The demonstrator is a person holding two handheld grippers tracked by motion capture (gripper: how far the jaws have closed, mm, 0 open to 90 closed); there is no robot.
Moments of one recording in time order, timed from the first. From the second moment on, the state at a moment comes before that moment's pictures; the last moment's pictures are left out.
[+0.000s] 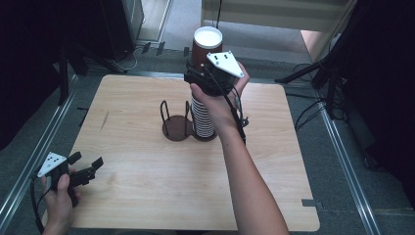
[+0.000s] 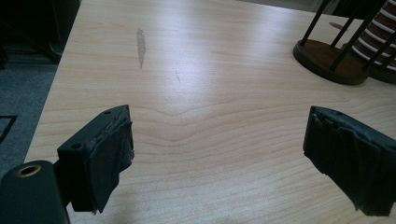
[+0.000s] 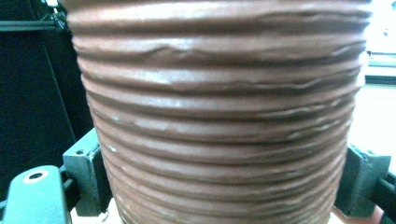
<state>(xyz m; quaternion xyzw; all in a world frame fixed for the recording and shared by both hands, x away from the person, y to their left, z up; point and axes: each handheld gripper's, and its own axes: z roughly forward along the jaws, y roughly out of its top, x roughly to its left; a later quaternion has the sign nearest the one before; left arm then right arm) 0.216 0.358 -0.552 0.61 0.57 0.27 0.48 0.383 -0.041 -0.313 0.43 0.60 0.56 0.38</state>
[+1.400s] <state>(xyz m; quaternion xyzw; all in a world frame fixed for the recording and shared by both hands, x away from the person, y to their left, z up) 0.216 0.357 -0.552 0.61 0.57 0.27 0.48 0.361 -0.091 -0.278 0.43 0.57 0.57 0.41</state>
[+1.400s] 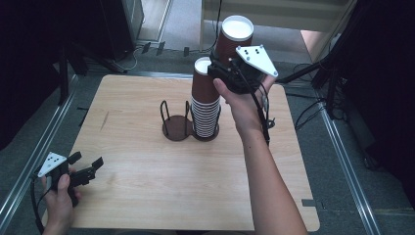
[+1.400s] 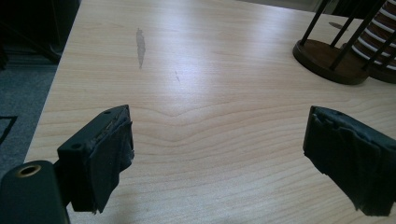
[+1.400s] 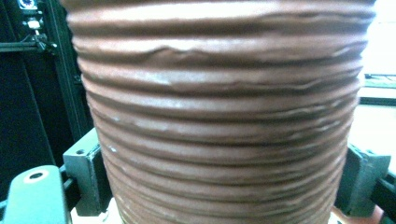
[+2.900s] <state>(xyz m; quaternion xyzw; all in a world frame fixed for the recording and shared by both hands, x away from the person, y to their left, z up) 0.215 0.357 -0.552 0.61 0.57 0.27 0.48 0.337 -0.166 -0.310 0.46 0.55 0.54 0.44</state>
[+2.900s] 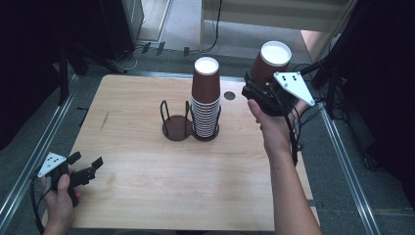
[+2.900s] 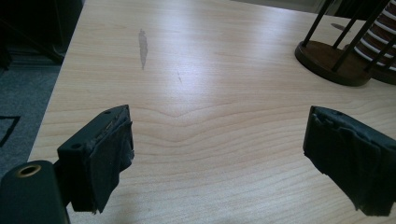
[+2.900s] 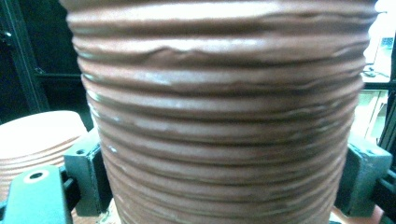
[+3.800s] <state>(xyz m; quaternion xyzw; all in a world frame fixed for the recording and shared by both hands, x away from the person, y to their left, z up) 0.216 0.359 -0.552 0.60 0.58 0.26 0.48 0.307 -0.181 -0.356 0.47 0.56 0.52 0.44</state>
